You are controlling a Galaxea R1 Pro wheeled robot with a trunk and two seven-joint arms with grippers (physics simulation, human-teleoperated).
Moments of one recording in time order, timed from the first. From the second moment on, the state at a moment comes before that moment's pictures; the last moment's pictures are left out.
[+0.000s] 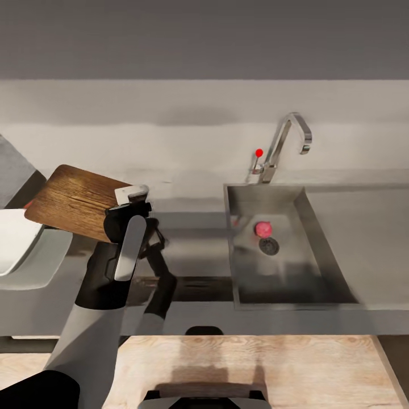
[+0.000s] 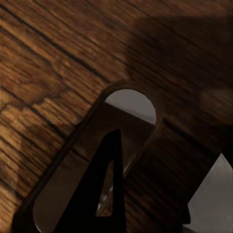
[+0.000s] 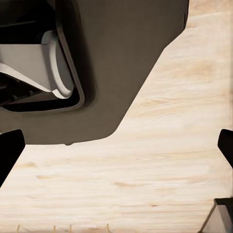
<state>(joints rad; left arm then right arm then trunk) -0.89 -0.16 -0.15 -1.55 0.39 0.94 0.93 -0.08 0.05 0.14 -0.12 -0.26 -0.05 0.02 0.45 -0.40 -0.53</state>
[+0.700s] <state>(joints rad) -0.89 -0.16 -0.15 -1.55 0.40 0.92 0.93 -0.08 0.04 0.14 -0.11 -0.26 -0.05 0.02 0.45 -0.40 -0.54</state>
